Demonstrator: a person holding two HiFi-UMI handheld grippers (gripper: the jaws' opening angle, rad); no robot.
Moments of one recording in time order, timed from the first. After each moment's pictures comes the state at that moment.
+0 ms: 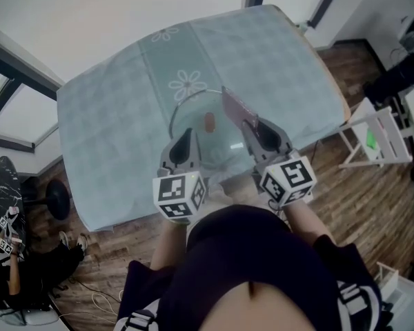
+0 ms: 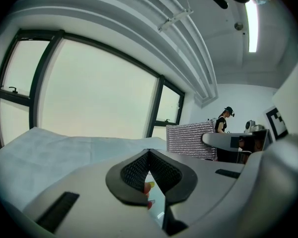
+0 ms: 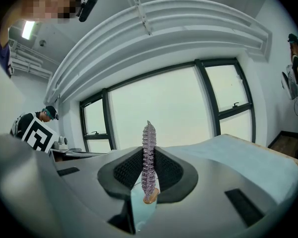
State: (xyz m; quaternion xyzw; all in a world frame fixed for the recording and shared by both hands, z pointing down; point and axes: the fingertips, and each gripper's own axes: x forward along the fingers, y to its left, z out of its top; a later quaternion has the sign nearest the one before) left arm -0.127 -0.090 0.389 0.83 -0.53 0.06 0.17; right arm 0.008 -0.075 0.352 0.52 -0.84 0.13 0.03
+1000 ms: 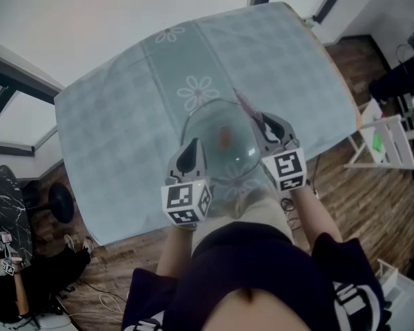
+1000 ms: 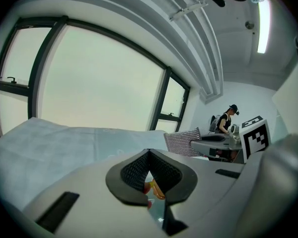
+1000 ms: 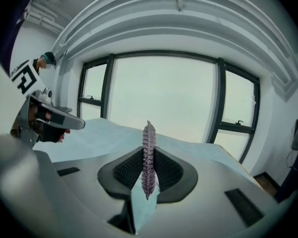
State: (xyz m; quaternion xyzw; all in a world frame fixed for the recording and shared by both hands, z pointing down) left arm -0.156 -0.147 0.439 0.82 -0.52 0.08 0.21; right arm 0.004 -0.172 0.433 0.53 -0.82 0.03 0.21
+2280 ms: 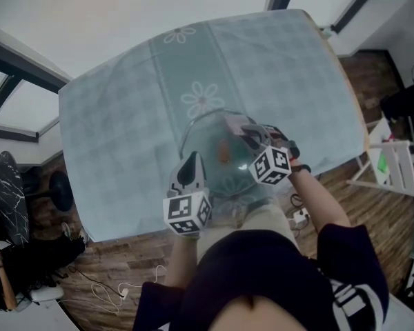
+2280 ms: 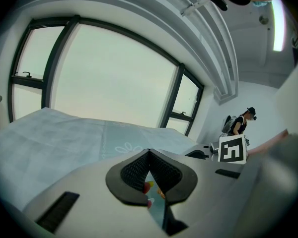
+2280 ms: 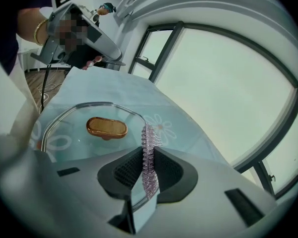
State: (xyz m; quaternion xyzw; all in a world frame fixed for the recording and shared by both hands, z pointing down) left arm -0.152 -0.155 0.477 0.78 -0.57 0.08 0.25; right arm -0.020 -0.200 0.565 0.26 -0.84 -0.12 0.46
